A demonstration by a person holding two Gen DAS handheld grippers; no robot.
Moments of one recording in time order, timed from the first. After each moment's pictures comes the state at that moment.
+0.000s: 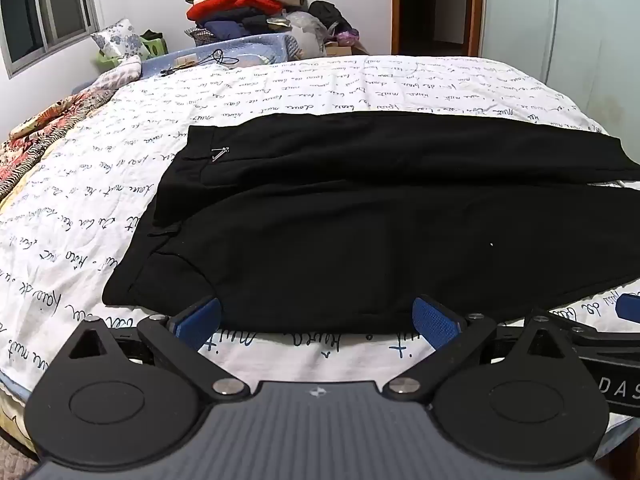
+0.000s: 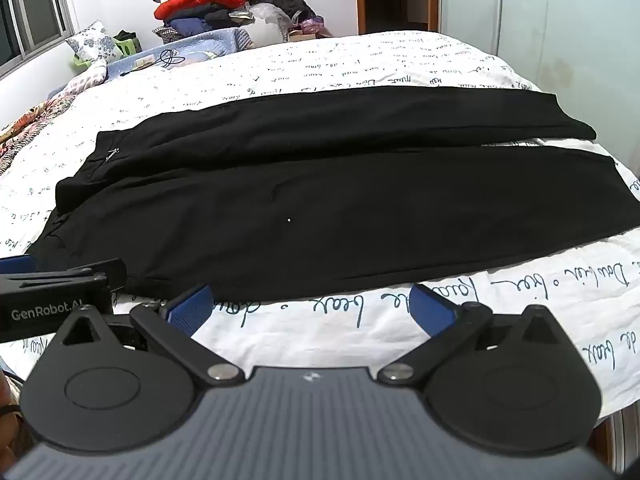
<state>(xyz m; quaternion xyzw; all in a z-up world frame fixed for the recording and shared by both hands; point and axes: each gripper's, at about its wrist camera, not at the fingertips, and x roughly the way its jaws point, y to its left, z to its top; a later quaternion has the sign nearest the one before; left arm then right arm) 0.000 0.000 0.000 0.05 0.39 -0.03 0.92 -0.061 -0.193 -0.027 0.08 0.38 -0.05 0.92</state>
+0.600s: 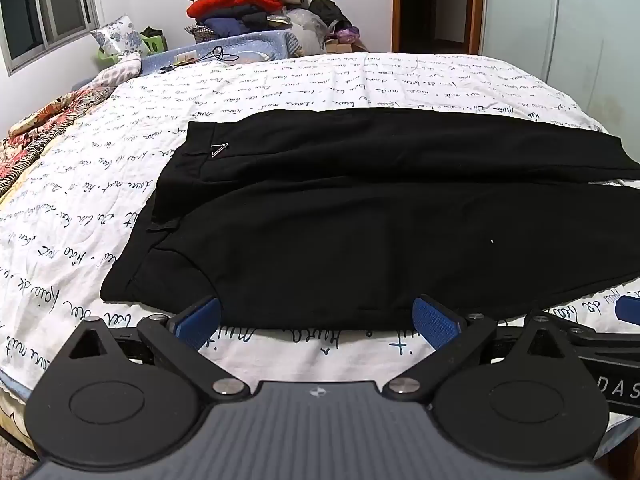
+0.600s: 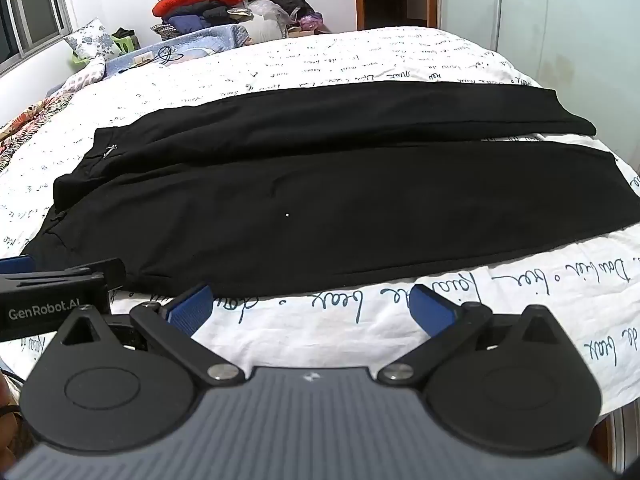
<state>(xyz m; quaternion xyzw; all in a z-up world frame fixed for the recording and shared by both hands) -0.001 0.000 -0.008 0.05 0.39 -0.03 0.92 -0.061 -0.193 -0.031 0.08 0.38 -0.05 0.92</state>
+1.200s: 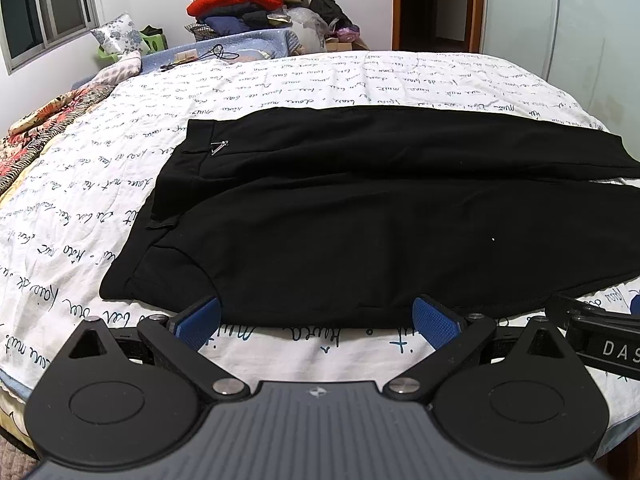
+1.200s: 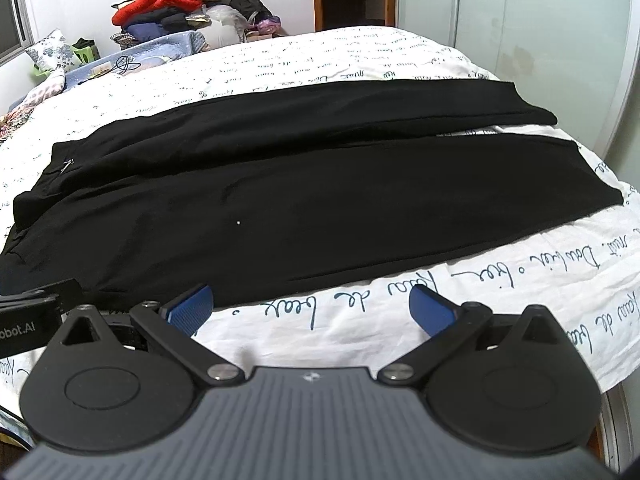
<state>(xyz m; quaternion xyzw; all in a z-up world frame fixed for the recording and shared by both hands) 0.001 0.002 -0.006 0.05 0.39 -0.03 0.92 -0.057 -0.202 -0.033 0.09 0.38 -0.11 0.91</state>
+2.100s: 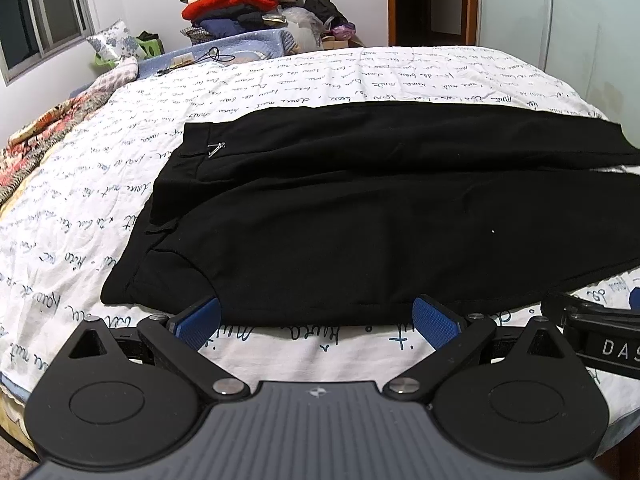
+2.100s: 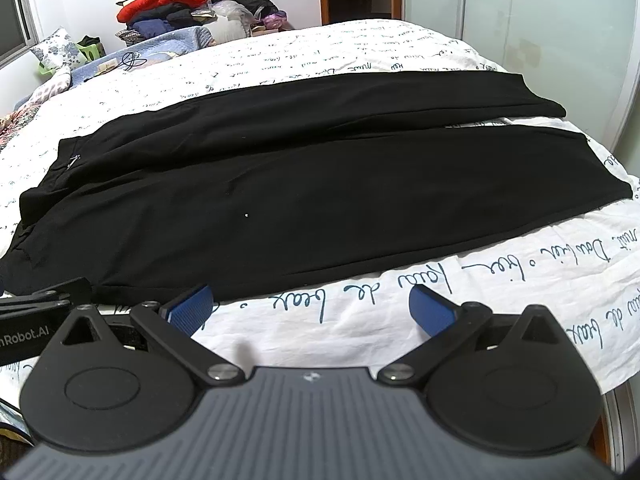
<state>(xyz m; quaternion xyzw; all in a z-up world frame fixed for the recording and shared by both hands) 0.001 -0.003 -0.007 0.06 0.39 -0.03 0.92 -0.055 -0.203 -0.038 0.09 0.39 -0.10 0.91</state>
